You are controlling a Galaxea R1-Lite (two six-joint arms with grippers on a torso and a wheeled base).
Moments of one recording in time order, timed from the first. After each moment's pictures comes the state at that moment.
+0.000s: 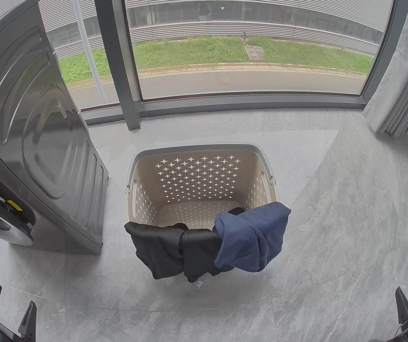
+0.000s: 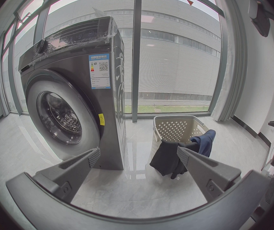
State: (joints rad) left arm 0.00 0.02 -0.02 0.01 0.01 -0.04; right arm 0.00 0.02 -0.02 0.00 0.03 -0.01
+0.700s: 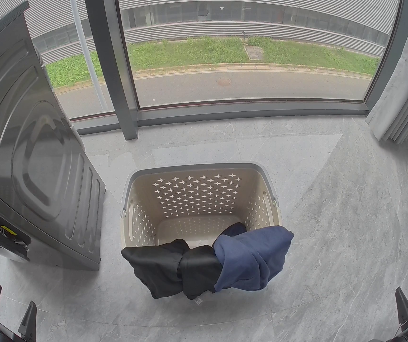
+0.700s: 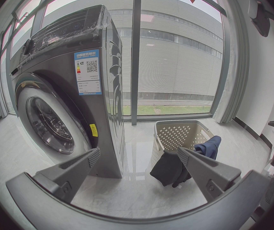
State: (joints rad) left arm 0.00 0.02 -0.02 0.01 0.01 -0.04; right arm 0.00 0.02 -0.02 0.00 0.03 0.00
